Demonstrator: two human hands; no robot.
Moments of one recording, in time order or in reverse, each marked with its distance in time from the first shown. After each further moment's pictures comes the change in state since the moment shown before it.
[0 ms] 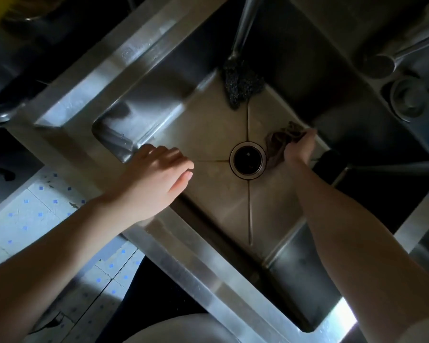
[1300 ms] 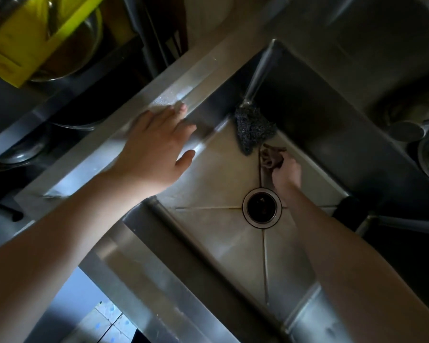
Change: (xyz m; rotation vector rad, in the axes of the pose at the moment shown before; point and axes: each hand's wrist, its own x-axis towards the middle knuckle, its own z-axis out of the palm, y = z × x) left_hand 0.102 -0.083 -0.029 0.165 0.048 -0.140; right_hand 0.019 -0.051 0.063 -0.258 -0.181 -0.257
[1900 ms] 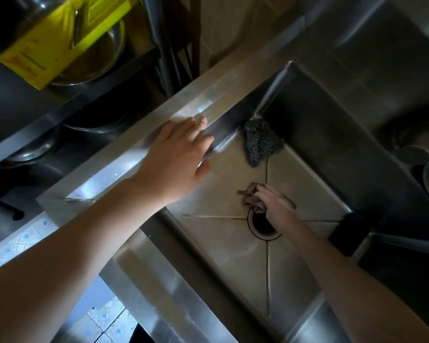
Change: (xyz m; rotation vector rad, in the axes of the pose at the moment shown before) left_hand -0.001 -0.005 0.003 -0.008 0.045 0.017; right_hand -0.042 0.017 0.011 -0.440 -0.468 -0.546
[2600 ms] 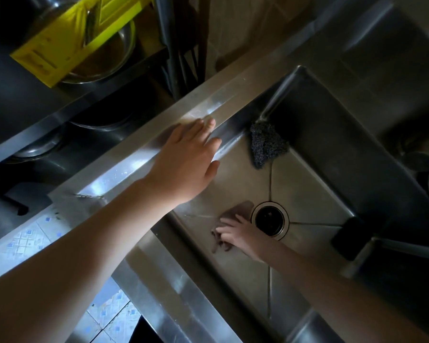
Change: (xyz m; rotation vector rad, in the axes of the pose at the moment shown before) left_hand -0.002 0.002 0.003 0.002 0.051 -0.005; right_hand -0.028 -0.074 0.030 -0.286 -0.406 -0.525
